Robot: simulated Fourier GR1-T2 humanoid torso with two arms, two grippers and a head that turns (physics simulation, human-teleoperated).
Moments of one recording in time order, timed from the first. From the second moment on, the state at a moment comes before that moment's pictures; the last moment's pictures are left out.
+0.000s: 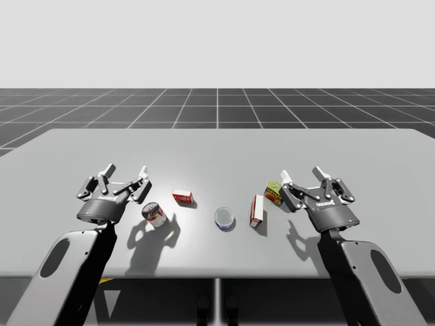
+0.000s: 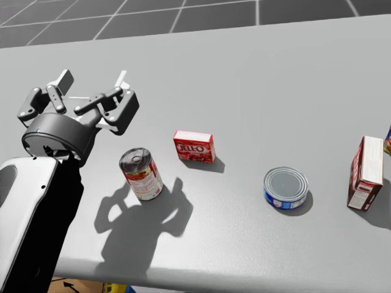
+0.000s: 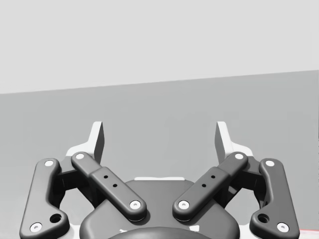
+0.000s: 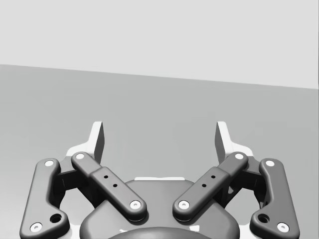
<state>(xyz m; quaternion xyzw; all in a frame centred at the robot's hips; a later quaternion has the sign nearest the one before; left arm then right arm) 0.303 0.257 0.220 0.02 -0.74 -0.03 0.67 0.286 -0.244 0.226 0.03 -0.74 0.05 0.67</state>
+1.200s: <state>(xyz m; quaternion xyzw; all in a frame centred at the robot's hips) 0.165 0.149 0.179 -0.07 -0.60 0.05 0.79 0.287 -0.243 0.222 0.01 -0.74 0.06 0.67</state>
